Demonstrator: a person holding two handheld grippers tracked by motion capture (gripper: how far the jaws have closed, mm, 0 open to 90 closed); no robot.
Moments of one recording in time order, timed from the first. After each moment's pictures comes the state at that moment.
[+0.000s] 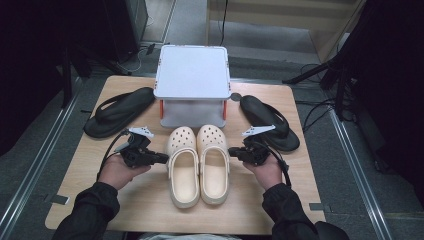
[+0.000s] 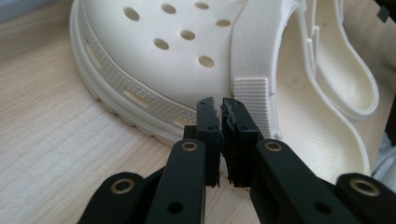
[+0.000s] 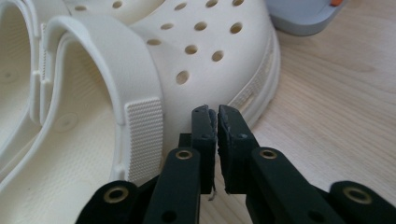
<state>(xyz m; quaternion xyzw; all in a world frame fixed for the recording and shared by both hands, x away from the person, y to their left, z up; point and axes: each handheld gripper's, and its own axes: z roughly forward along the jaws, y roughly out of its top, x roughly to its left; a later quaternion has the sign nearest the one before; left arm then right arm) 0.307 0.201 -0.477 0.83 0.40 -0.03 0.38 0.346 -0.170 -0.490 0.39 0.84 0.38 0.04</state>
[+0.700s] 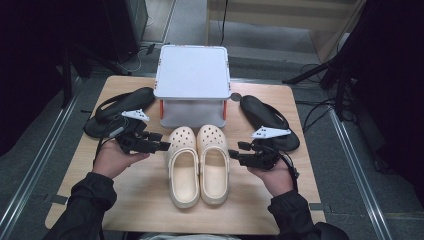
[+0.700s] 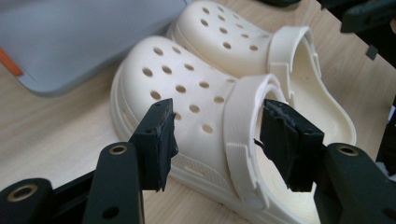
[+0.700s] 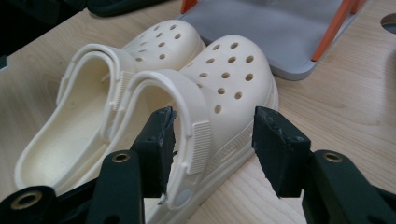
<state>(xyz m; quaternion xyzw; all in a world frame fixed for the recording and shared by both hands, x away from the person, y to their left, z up) 0.324 0.201 -0.428 0.82 0.40 0.02 0.40 0.310 -0.179 -0.448 0.37 0.81 0.44 0.08</state>
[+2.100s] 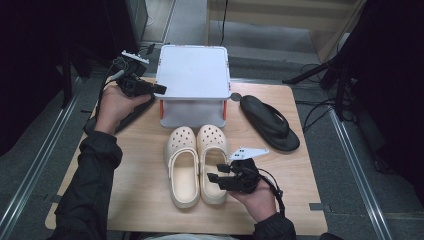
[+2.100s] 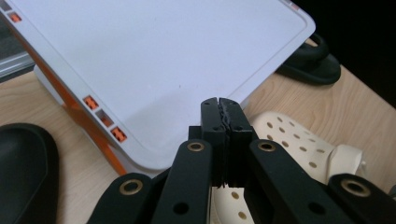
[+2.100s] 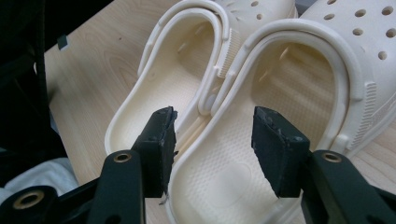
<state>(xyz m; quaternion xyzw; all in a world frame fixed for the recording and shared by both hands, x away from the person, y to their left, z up) 0.439 0.216 -0.358 0.81 0.42 0.06 0.41 0.258 -0.131 -0.464 0.36 0.82 0.44 0.01</state>
